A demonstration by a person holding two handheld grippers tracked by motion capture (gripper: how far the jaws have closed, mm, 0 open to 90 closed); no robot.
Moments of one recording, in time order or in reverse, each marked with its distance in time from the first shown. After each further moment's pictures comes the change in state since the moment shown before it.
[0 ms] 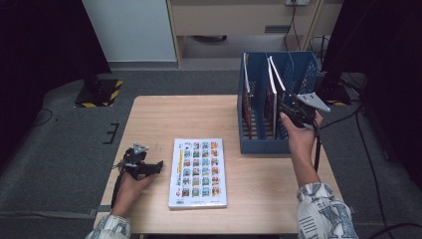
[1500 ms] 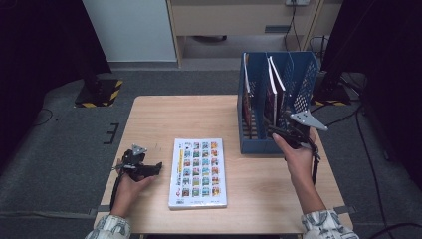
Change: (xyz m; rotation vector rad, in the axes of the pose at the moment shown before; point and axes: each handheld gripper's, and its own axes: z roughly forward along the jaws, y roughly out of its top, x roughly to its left) left arm 0.000 -0.004 -0.004 0.000 0.002 -0.004; right arm 0.032 -0.027 -0.043 0.039 0.206 0.032
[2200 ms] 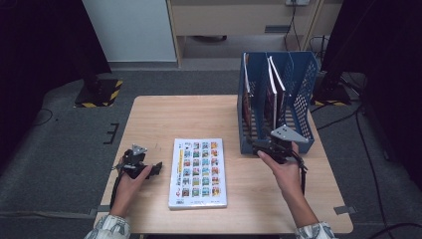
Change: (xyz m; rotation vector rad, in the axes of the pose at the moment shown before) left arm 0.000 0.000 0.000 0.000 -0.002 -0.001; right arm 0.045 -0.033 -0.002 0.080 0.168 -0.077
